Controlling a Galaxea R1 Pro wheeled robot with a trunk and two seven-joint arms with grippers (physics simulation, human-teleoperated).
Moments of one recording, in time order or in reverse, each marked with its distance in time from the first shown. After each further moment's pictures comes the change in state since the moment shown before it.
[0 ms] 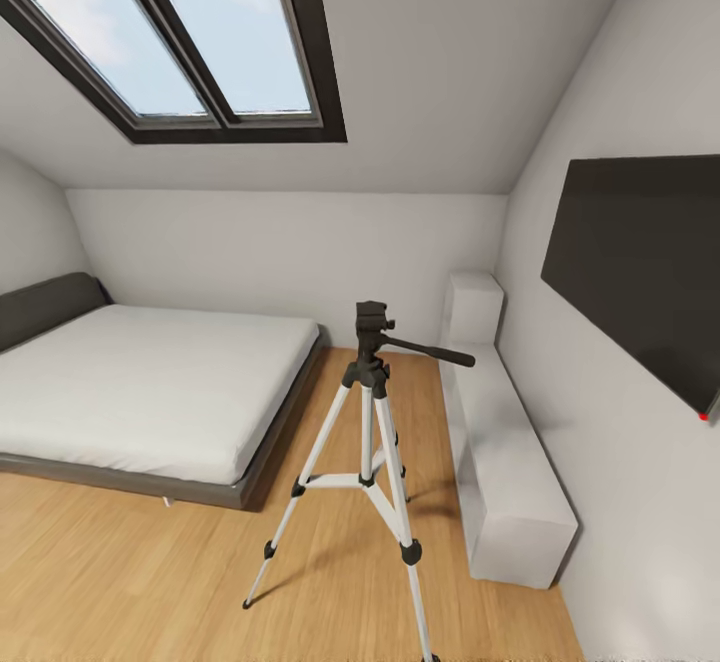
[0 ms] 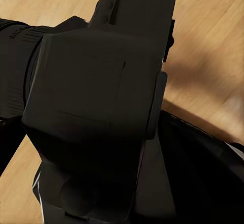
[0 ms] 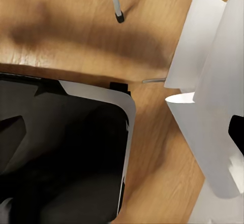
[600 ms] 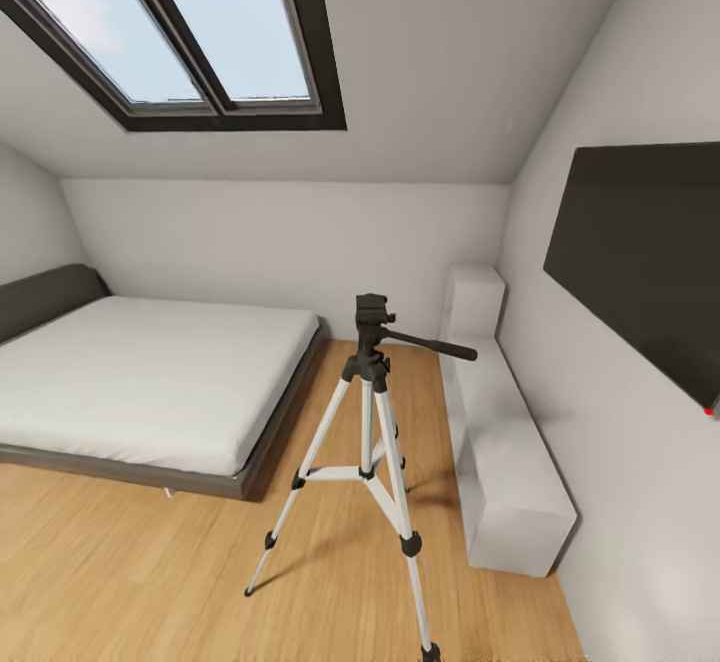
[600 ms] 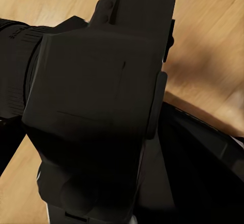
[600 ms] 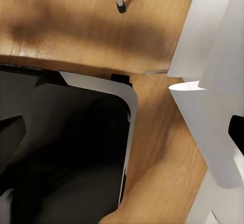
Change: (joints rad) left arm 0.000 0.000 0.000 0.000 0.000 0.000 0.000; right arm 0.000 0.000 0.000 0.000 0.000 0.000 0.001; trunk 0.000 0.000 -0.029
